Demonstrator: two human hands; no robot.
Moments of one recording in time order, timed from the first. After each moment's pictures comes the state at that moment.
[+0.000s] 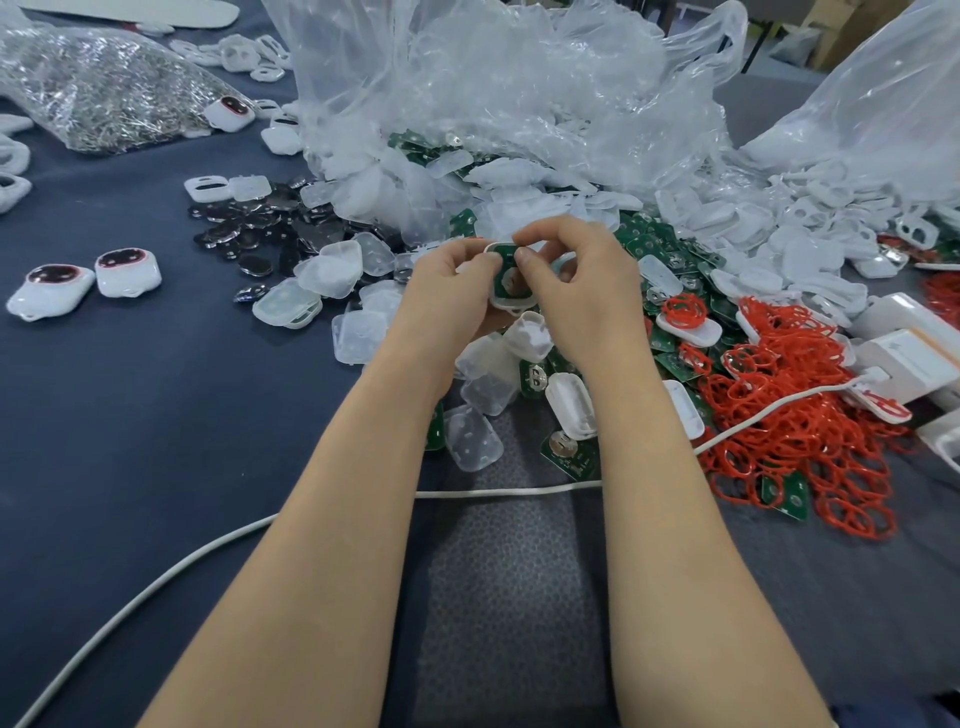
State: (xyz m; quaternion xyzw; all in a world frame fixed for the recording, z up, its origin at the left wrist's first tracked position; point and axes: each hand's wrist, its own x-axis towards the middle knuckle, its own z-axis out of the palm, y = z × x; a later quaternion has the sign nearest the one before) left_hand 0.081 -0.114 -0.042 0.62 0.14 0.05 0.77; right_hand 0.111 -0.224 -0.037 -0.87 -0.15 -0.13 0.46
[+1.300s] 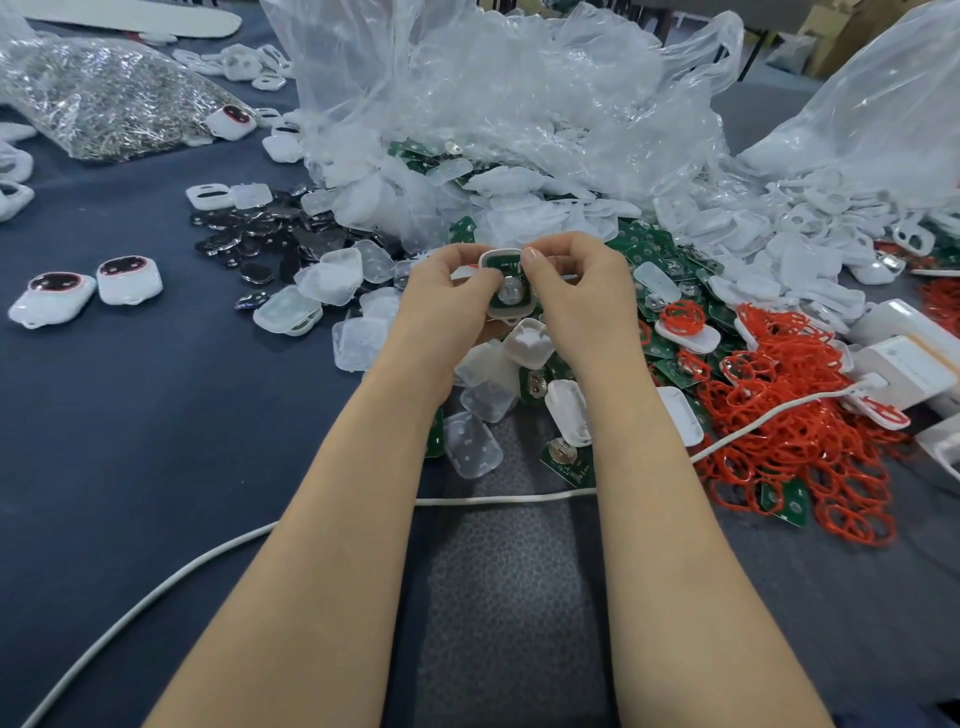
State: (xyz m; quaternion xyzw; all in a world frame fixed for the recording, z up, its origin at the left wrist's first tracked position) left_hand 0.079 -0.113 -0.042 0.63 0.13 0.07 0.76; right_hand 0.114 -0.220 -0.040 -0.83 -0.09 -0.11 0.54
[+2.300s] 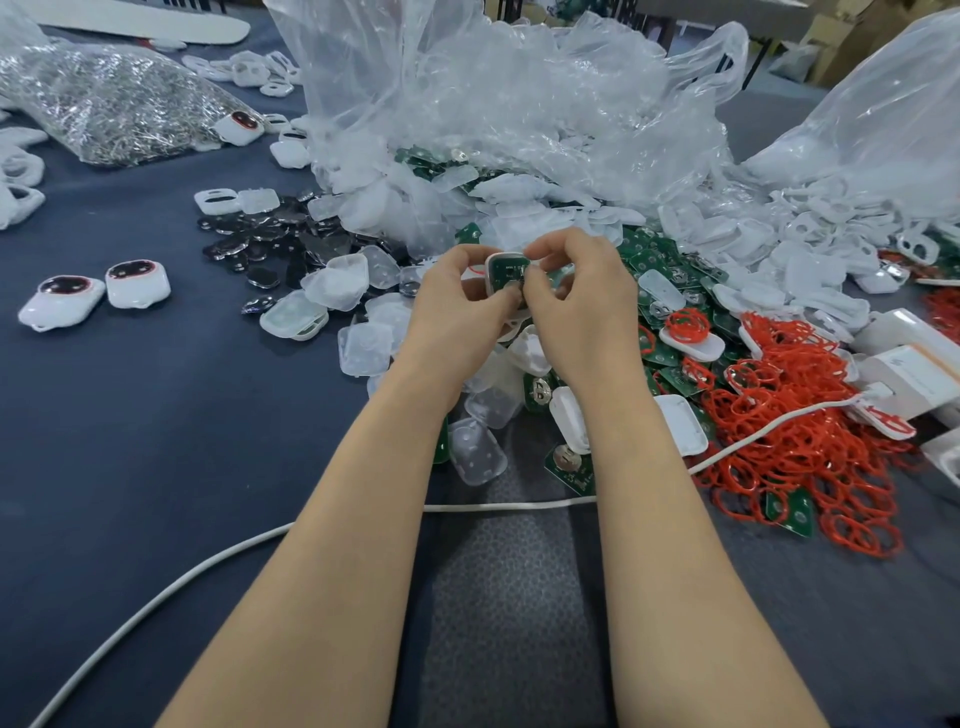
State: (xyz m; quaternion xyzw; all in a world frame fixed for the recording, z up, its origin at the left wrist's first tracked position) left_hand 0.078 -0.115 -0.044 0.67 0.09 0.09 0.73; right_hand 0.106 -0.216 -0.037 -0.87 -0.13 -0.17 0.43
